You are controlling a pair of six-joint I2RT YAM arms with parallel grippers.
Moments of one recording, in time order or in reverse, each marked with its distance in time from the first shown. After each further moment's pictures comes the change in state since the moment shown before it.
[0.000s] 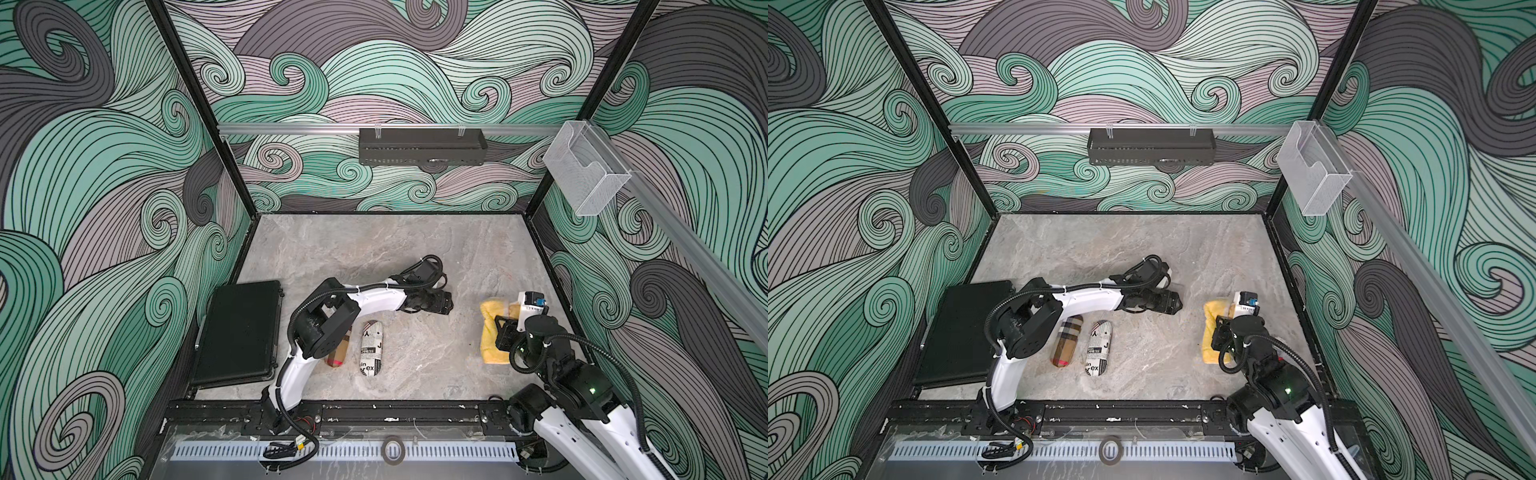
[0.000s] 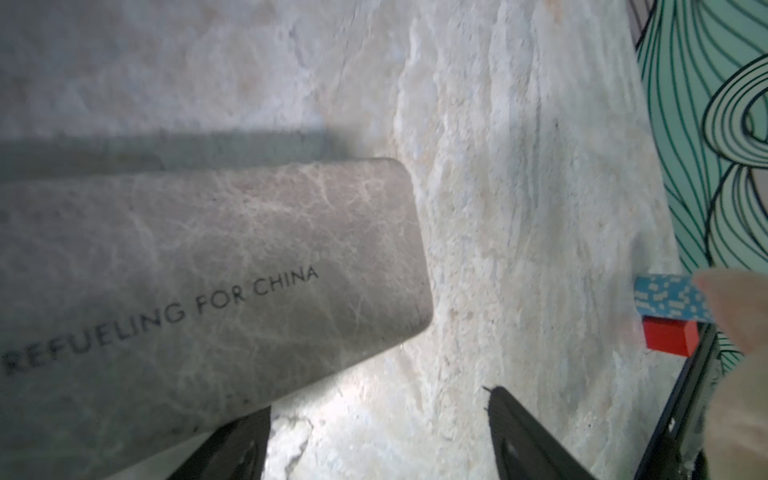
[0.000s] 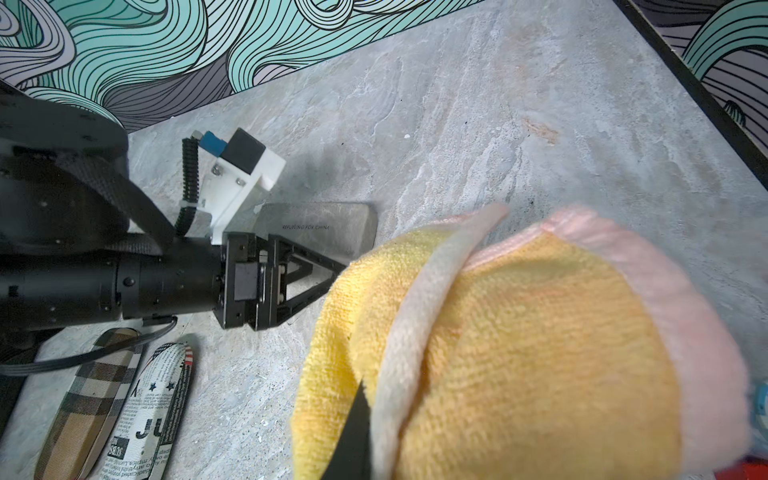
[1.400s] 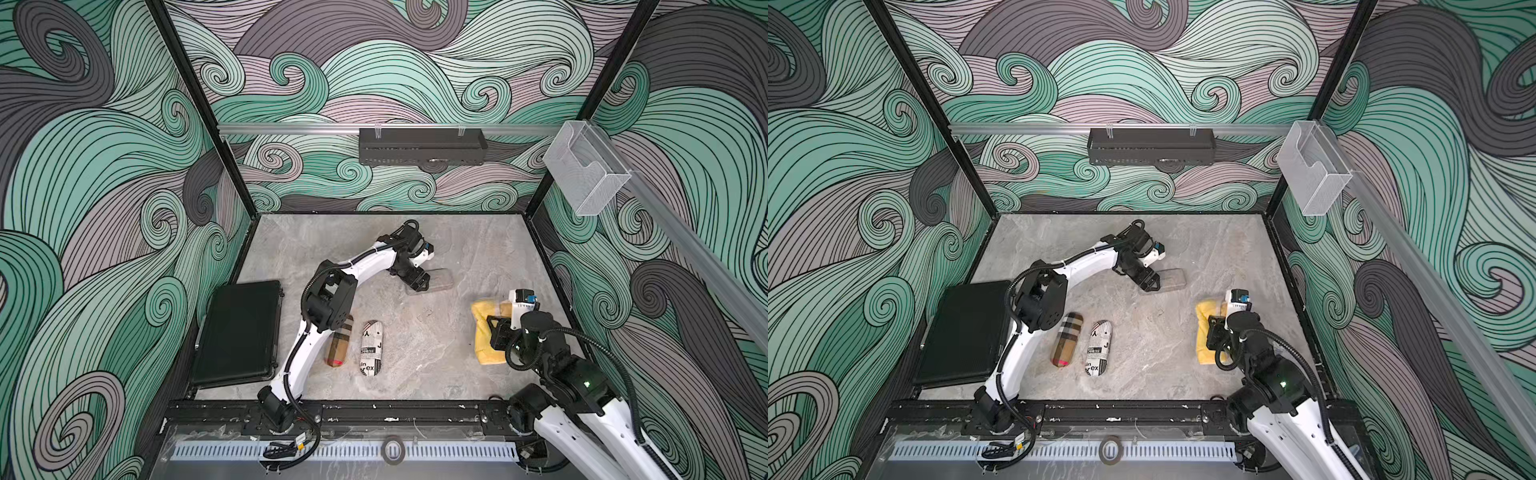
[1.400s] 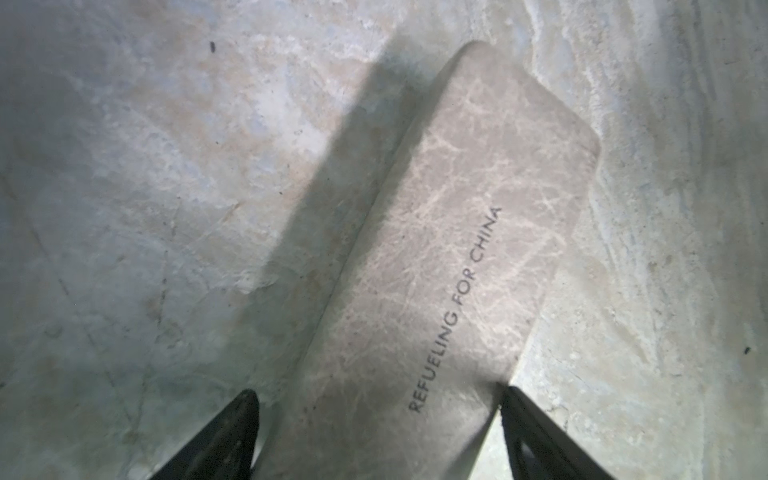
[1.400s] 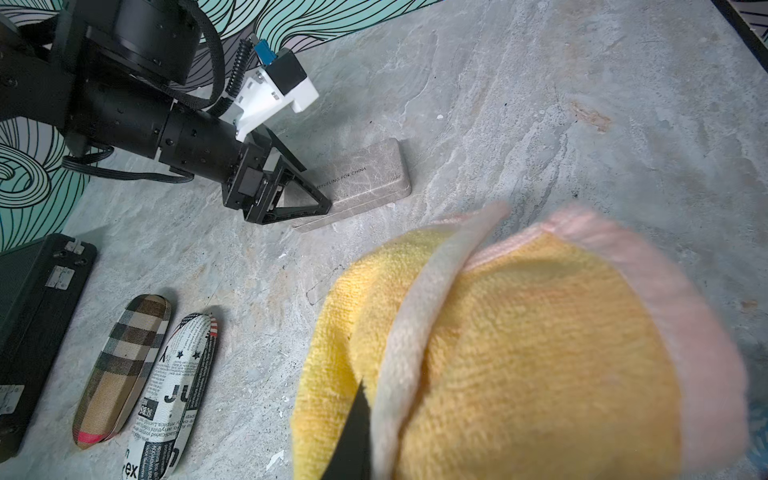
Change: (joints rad) left arm 0.219 0.249 0.473 -0.529 0.128 0.731; right arm 0.000 0.050 -0.001 0.038 -0.098 -0.029
